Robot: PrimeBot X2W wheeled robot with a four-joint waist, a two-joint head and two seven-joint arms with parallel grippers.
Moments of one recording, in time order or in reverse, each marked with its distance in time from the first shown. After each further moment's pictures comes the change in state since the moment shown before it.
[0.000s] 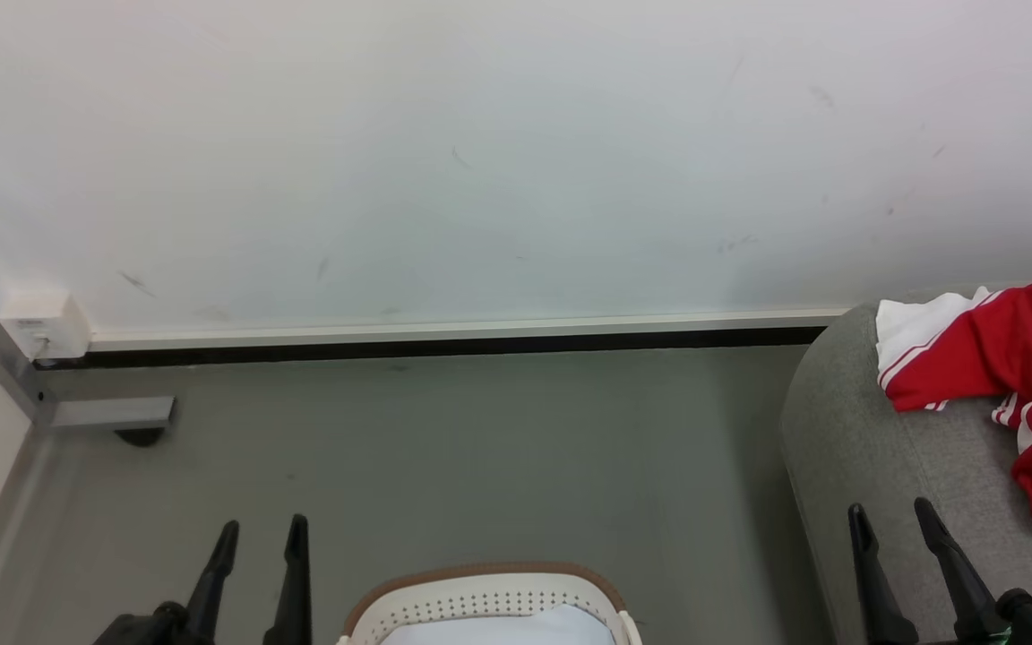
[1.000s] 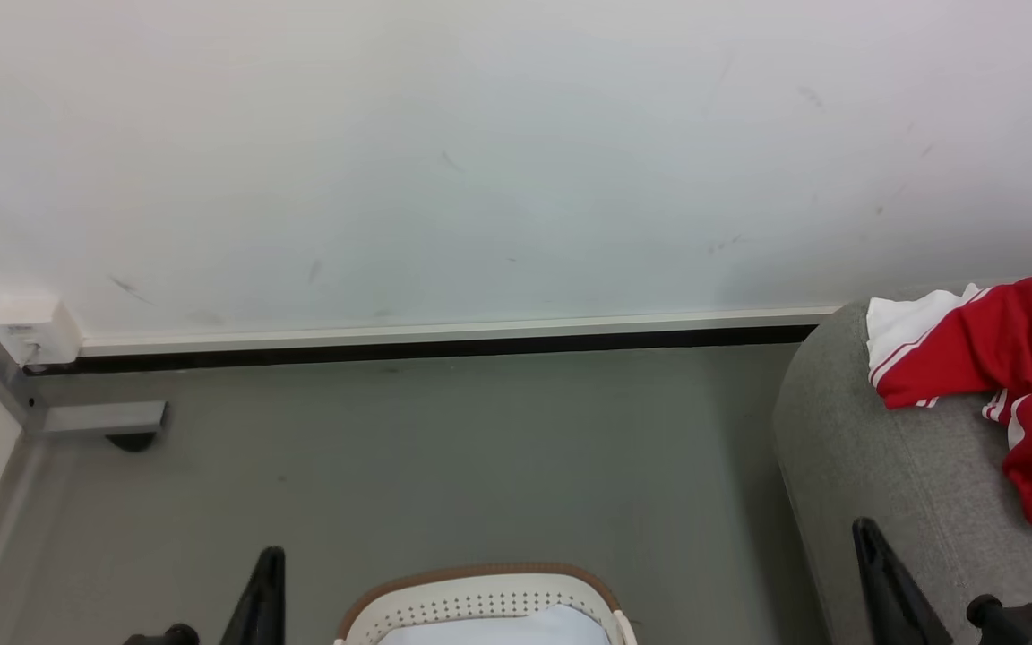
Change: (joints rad) left arm 0.008 -0.083 0.091 0.078 0.095 -0.103 0.001; right arm -0.026 0.017 0.035 0.060 0.015 0.000 0.006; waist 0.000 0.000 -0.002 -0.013
